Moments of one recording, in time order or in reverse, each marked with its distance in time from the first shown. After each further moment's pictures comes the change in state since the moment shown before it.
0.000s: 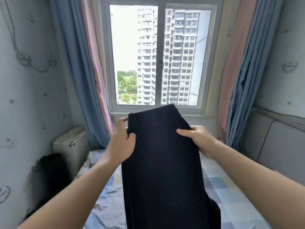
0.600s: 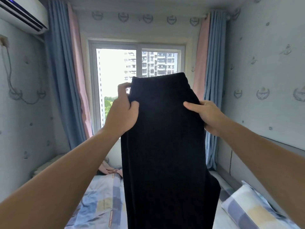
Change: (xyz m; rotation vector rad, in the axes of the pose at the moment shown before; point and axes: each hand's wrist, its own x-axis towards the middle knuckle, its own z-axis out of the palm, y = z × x) left_hand -0.064 0.258 -0.014 -0.024 0.109 0.498; right_hand -0.184 -0.157 -0.121 0.067 0.149 -0.358
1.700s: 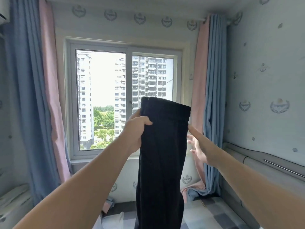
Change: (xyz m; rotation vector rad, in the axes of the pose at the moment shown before) left_hand 0.197 -0.196 0.177 -0.838 -0.203 -0.559; right_hand 0.290 0.182 -0.029 -0.028 -0.046 0.215
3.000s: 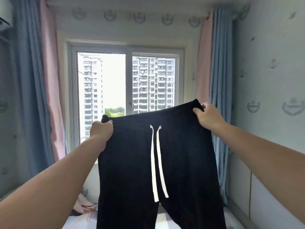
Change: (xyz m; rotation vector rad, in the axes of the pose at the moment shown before) left_hand 0.089 -0.050 -0.024 0.507 0.660 -0.065; right_hand 0.075 -0.057 -0.120 -0.582 0.464 -0.328
